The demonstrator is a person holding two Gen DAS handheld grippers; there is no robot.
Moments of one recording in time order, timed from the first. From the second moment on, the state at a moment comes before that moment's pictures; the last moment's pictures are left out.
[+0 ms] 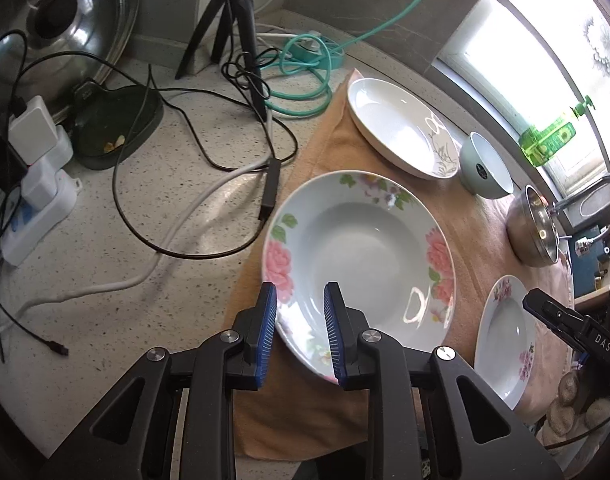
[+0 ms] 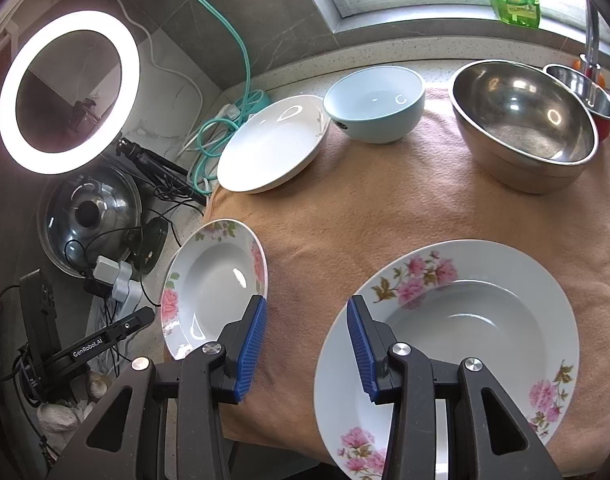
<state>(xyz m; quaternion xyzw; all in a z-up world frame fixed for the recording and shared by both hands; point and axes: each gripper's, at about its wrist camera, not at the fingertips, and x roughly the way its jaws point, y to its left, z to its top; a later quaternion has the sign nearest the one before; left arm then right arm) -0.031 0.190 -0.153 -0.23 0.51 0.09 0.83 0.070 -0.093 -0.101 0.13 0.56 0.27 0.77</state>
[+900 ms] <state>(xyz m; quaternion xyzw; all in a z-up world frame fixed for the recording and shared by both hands) -0.009 0.219 -0.176 -0.26 0.52 0.09 0.81 0.094 -0.020 -0.147 0.11 0.62 0.27 0.73</state>
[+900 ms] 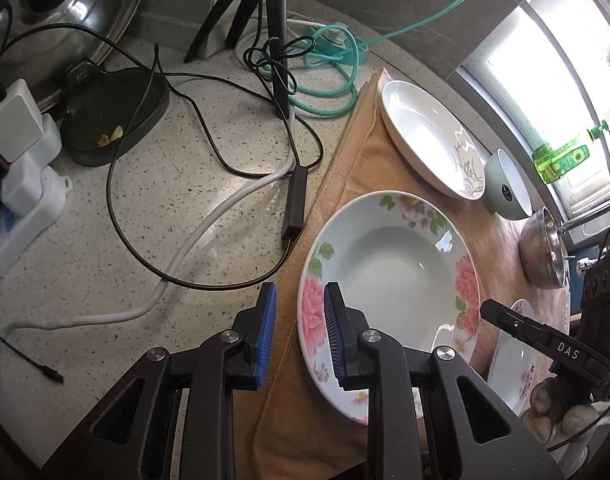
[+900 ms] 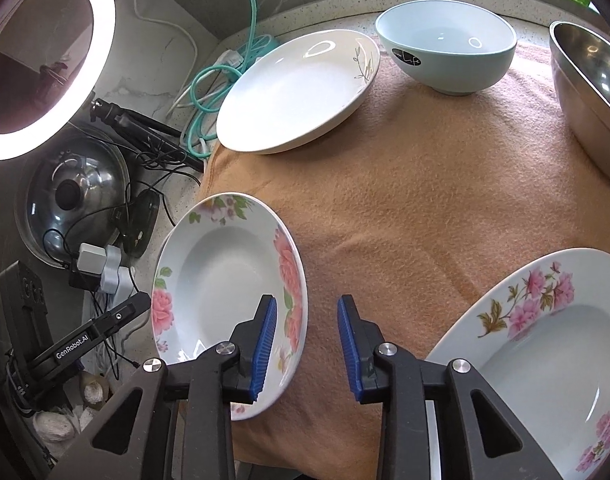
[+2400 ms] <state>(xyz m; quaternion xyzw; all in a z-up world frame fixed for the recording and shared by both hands) -0.004 0.218 -0.189 -0.29 0.53 0.08 0.80 0.098 -0.008 -0.160 0.11 0.64 0.28 0.71</state>
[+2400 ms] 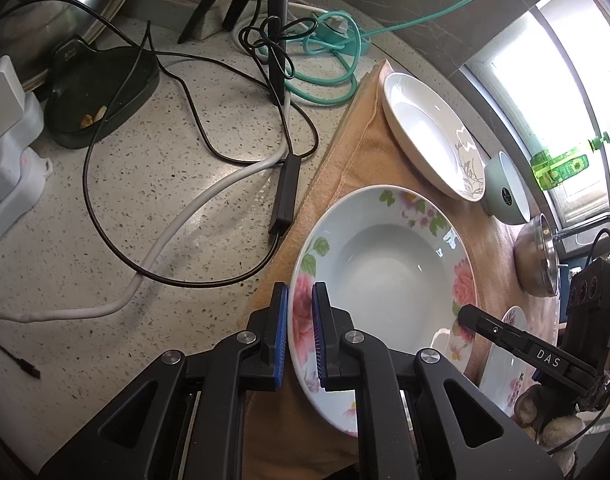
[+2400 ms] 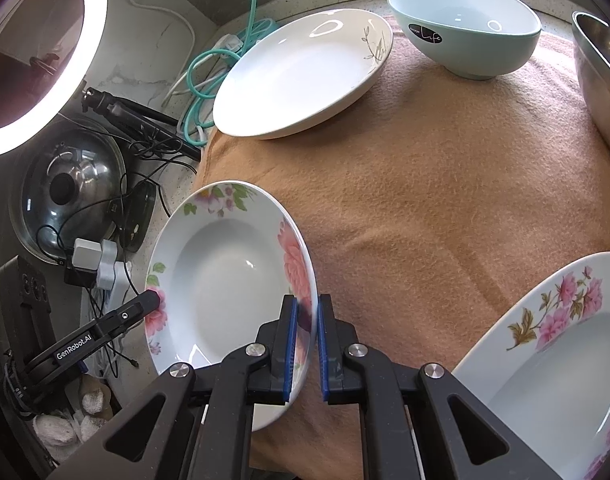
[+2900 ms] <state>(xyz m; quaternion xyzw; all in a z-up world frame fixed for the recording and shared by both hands) -0.002 0.217 -0.184 -0.30 0.52 0.06 0.80 0.095 -0.013 -0.150 0.10 0.62 0.28 0.73</state>
